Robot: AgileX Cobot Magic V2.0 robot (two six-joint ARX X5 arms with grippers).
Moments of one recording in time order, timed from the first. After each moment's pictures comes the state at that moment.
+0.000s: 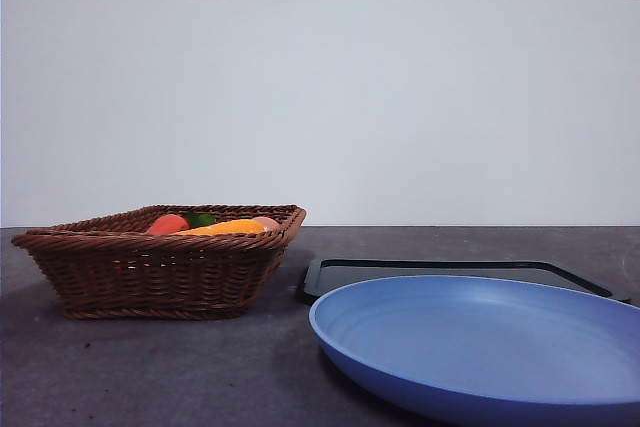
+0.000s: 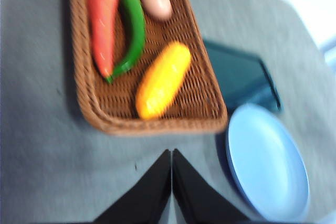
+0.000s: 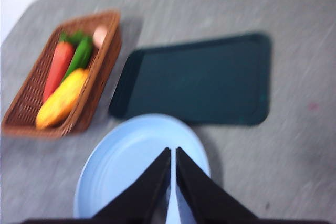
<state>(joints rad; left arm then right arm) 0.02 0.53 0.54 -0.62 0.59 -0.28 -0.07 0.51 0.67 -0.75 -0.53 0.23</state>
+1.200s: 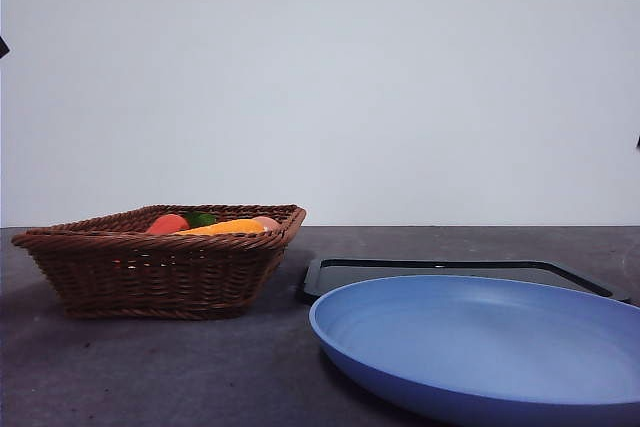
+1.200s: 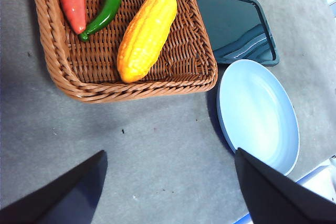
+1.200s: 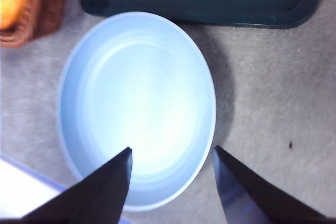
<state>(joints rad) -0.04 0.67 0.64 -0.74 0.61 -0.19 0.05 1.03 0.77 -0.87 -0.53 0.11</state>
